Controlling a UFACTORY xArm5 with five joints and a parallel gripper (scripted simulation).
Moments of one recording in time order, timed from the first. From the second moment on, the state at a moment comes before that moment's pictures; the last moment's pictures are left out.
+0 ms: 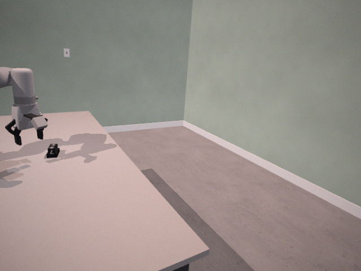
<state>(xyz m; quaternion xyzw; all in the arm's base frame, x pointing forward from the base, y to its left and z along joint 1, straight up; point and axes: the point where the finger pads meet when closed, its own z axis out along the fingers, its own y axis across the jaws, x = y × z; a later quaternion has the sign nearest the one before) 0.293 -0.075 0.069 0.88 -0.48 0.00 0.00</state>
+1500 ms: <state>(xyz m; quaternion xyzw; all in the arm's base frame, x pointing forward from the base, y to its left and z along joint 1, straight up) 0.336 -0.043 0.075 0.99 0.12 0.00 0.00</state>
